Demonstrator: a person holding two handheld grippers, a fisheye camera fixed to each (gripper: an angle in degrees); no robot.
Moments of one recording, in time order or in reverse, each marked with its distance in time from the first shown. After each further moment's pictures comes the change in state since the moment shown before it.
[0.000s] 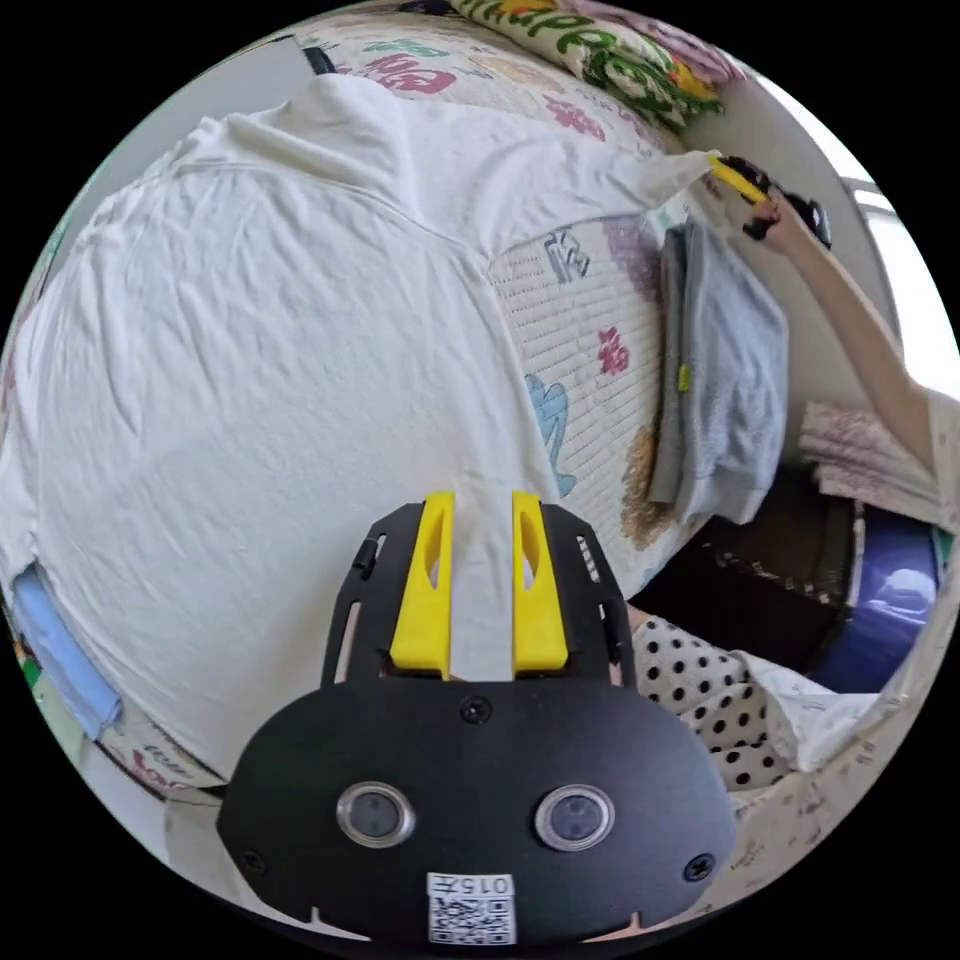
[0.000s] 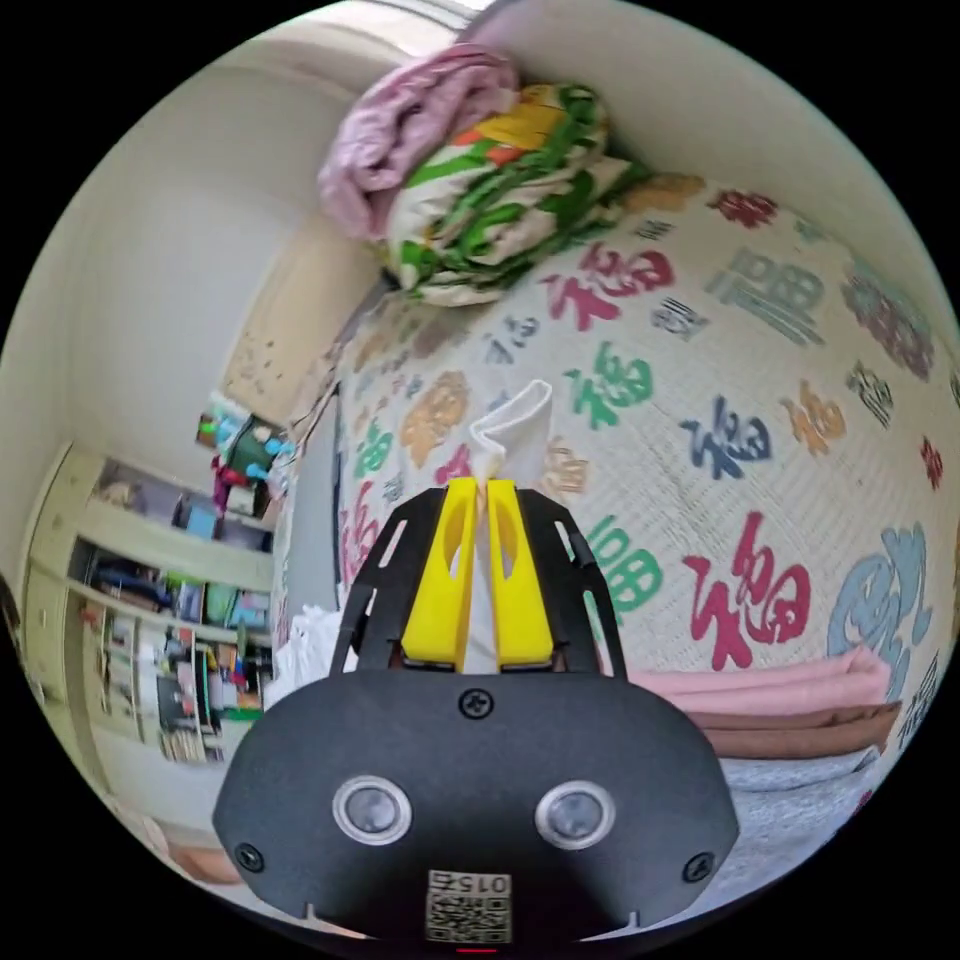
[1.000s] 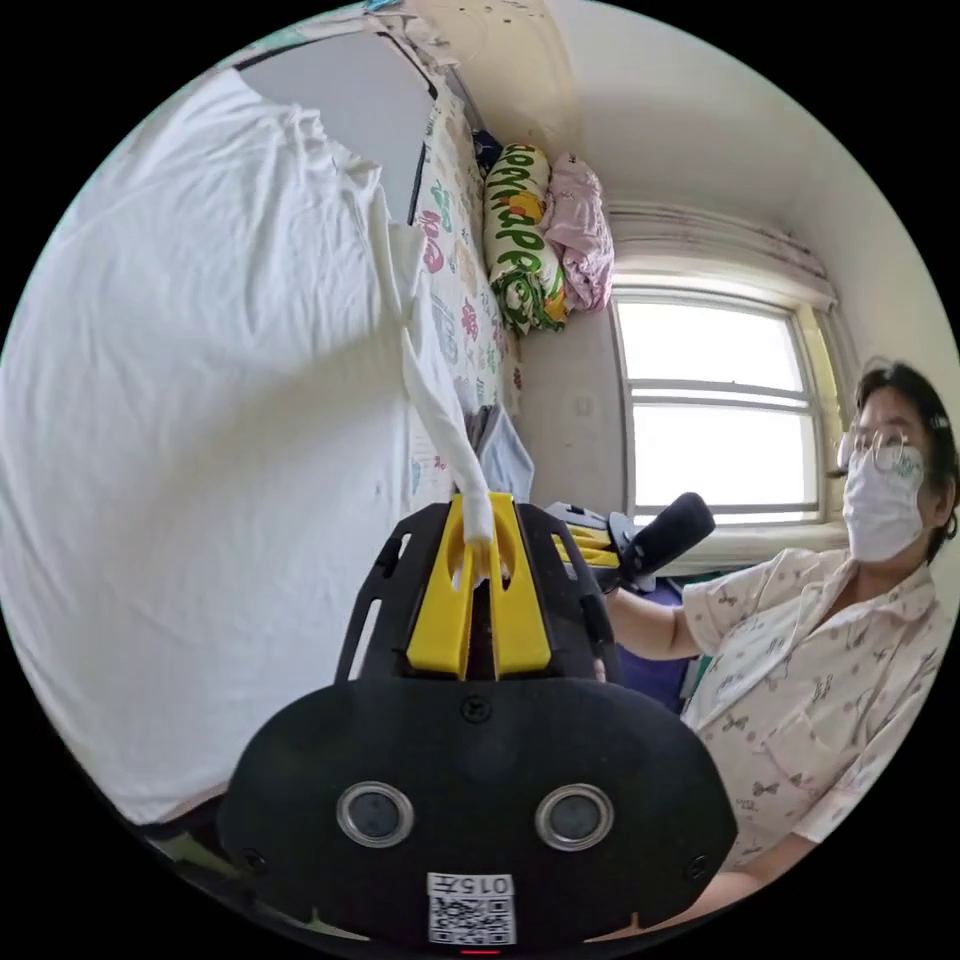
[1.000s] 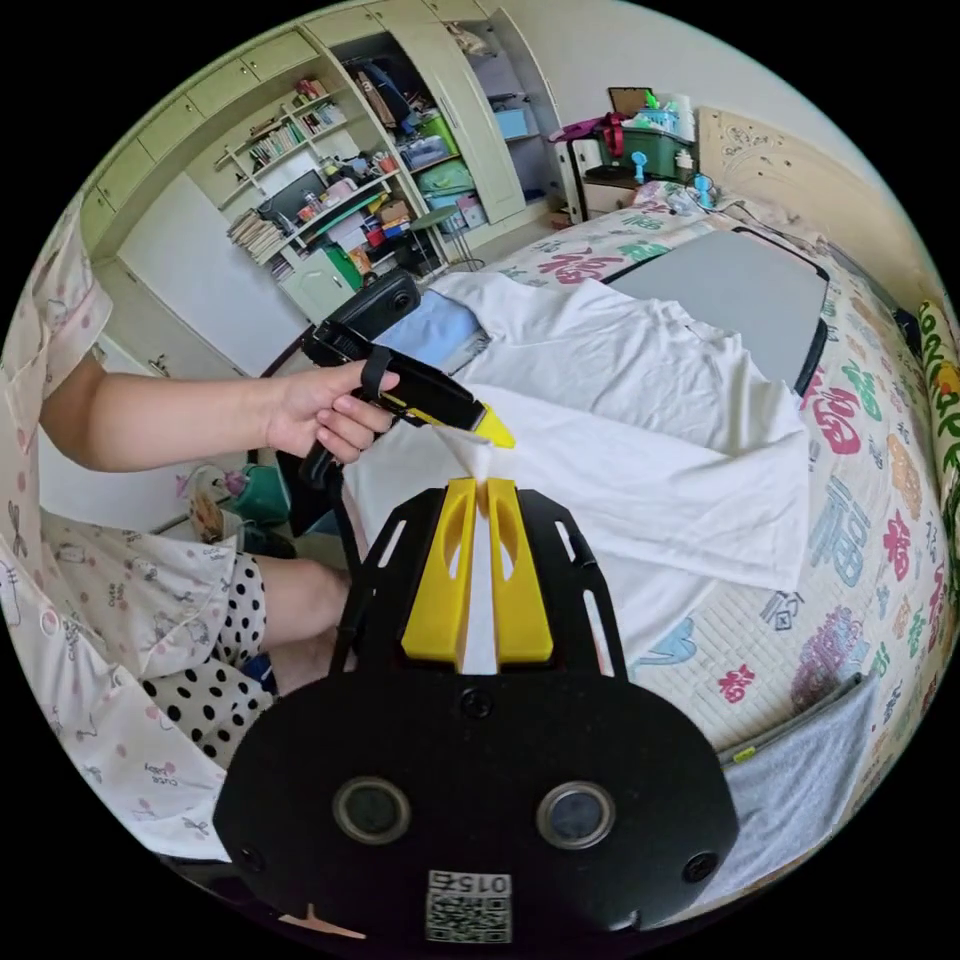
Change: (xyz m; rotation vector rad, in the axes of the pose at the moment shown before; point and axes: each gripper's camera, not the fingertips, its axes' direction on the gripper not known) left arm -0.168 0.106 -0.377 0.445 0.825 -0.153; right arm -0.196 0.627 0.036 -0.614 -0.187 -1.278
